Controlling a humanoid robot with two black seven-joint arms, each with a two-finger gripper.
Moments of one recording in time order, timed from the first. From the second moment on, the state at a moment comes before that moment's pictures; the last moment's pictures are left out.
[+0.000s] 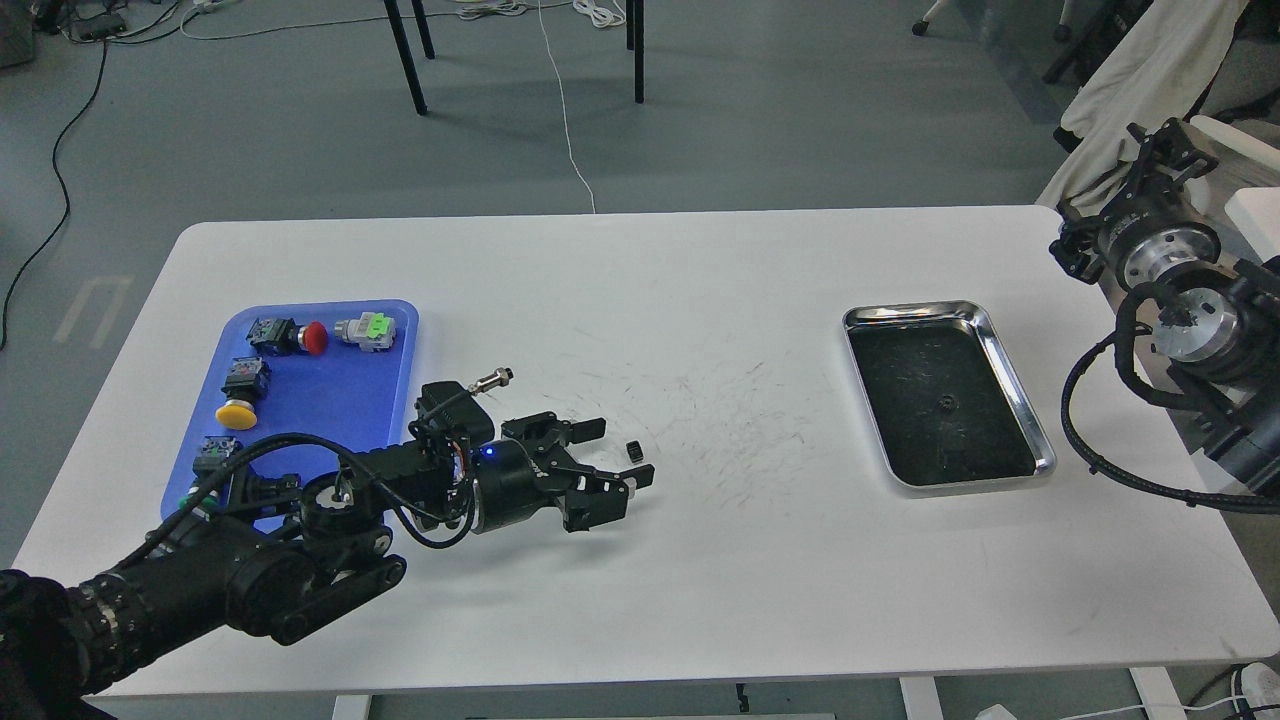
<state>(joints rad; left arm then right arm) -0.66 0.23 -0.26 -0.90 1.85 0.17 -0.49 0.87 -0.50 0.51 0.60 0.19 0.00 0.20</state>
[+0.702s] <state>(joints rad) -0.67 0.10 -0.24 -0.69 1.85 0.24 -0.49 0.87 -0.50 0.50 0.60 0.17 0.00 0.22</state>
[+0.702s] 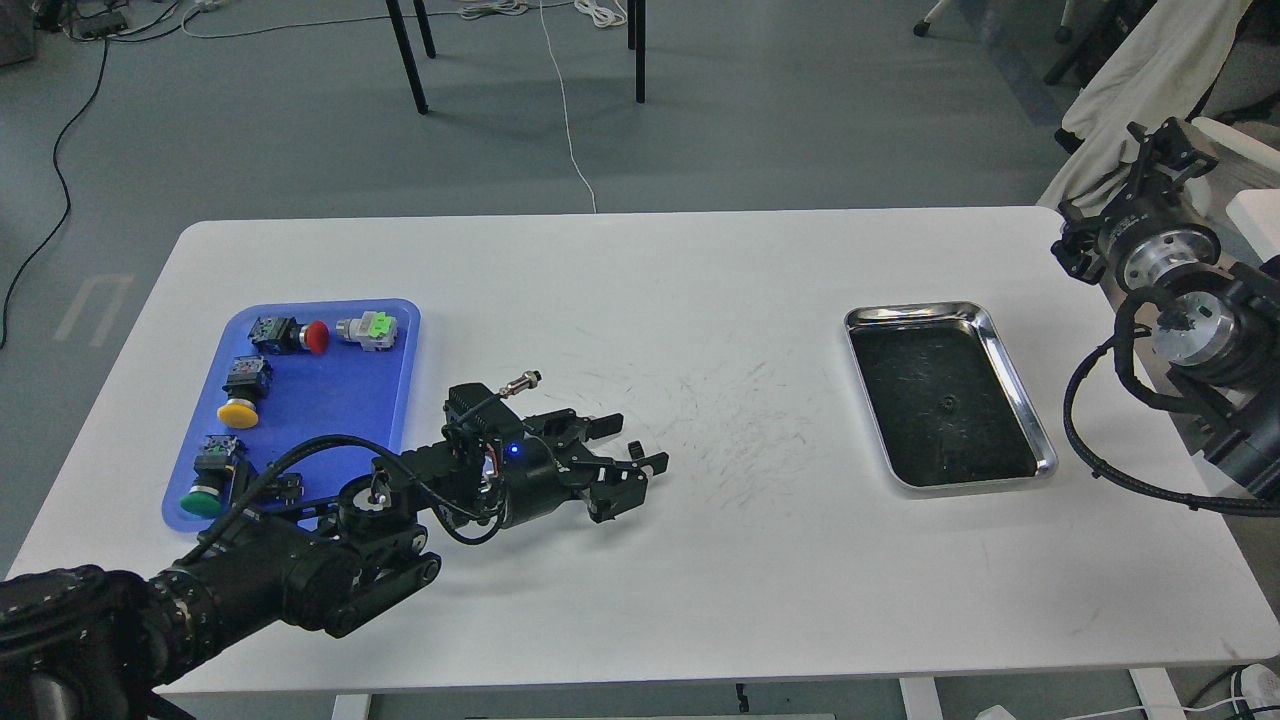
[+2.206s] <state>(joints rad) -0.66 0.09 -0.20 -0.65 1.85 0.30 -0.49 0.86 -0.50 0.46 0.59 0.15 0.00 0.24</state>
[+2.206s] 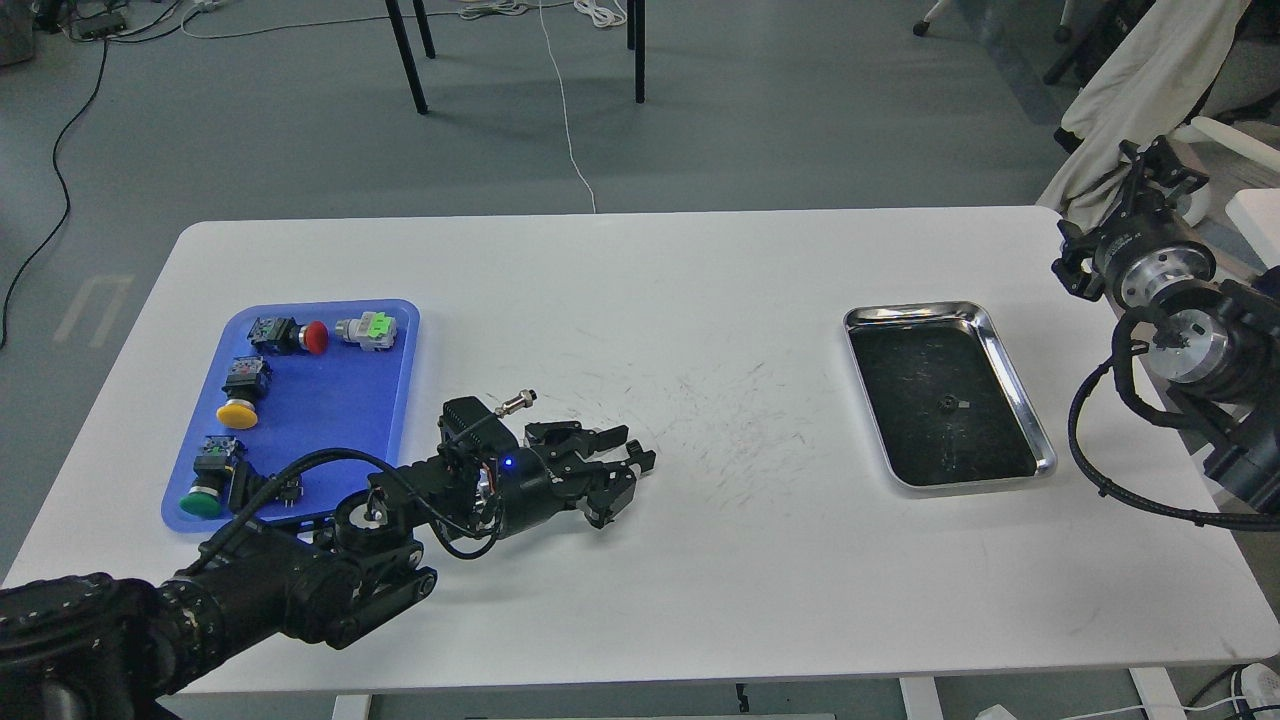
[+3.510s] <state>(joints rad) -0.77 0.34 -0.17 -0.64 1.73 0.29 -0.49 0.83 -0.50 0.46 0.60 0.12 0.00 0.25</state>
